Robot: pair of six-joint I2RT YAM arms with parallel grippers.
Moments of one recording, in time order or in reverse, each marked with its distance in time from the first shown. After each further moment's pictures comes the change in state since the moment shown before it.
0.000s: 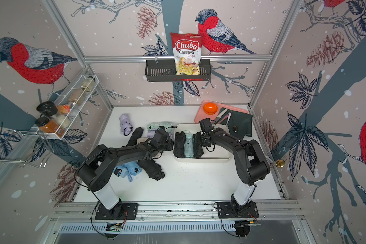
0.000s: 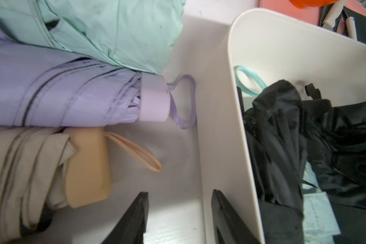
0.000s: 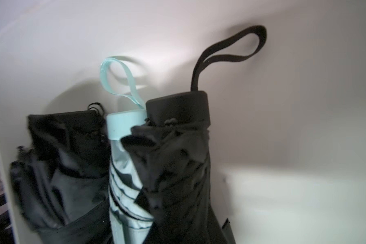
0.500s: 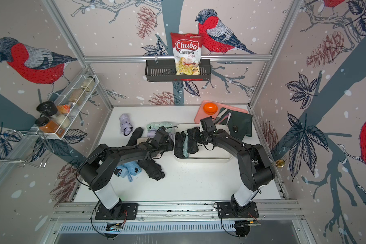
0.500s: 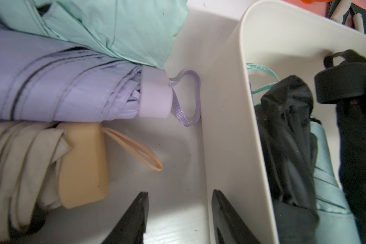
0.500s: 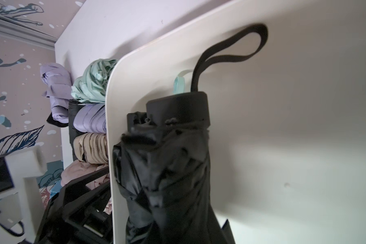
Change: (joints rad) left arm -0.003 0.015 0.002 0.001 0.002 -0.015; right arm 0.002 -0.041 -0.042 0.131 -0.112 0.101
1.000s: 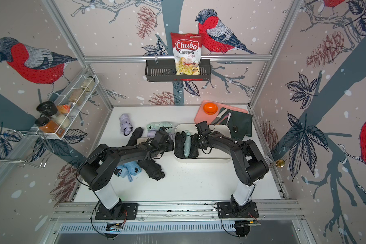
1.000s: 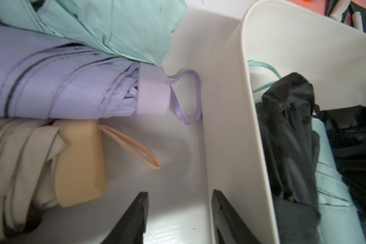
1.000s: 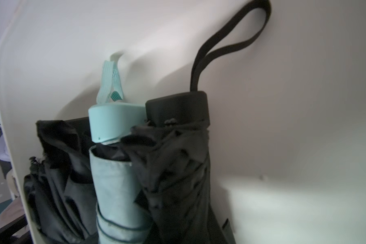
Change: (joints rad) left arm -0.002 0.000 -0.002 0.000 0.003 -0.003; right arm 0.081 0.100 0.045 -0.085 0.190 0.087
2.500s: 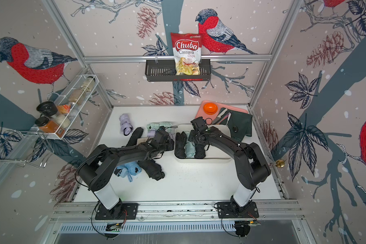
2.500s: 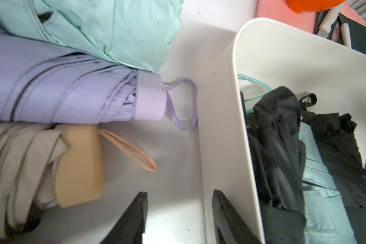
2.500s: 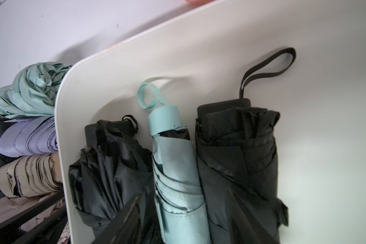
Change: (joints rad) left arm -0.003 -0.013 -0.002 0.014 -0.018 -0.010; right arm 0.033 -0.072 0.076 -0.130 0.131 -0.061
